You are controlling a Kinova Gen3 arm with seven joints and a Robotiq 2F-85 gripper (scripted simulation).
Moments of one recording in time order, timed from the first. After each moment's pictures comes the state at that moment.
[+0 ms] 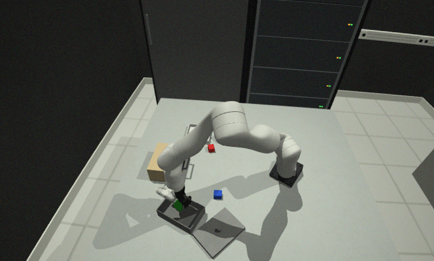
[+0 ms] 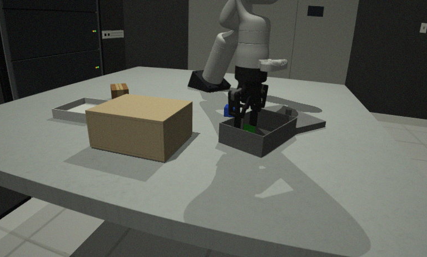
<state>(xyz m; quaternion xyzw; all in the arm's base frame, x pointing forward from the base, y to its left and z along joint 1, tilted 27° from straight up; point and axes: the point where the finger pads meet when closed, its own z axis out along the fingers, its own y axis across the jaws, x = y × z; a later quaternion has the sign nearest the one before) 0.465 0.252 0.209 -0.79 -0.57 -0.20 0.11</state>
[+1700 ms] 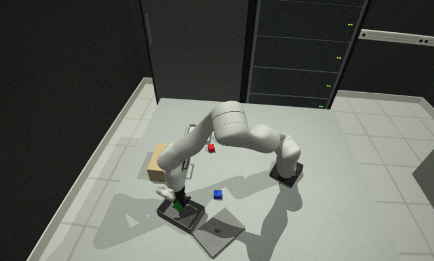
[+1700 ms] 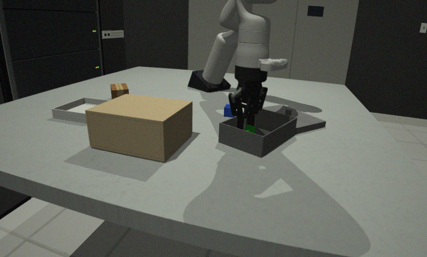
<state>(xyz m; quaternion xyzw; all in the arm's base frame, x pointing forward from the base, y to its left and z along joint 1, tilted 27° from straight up) 0.465 0.251 0.210 -0.79 -0.57 -0.20 0.11</state>
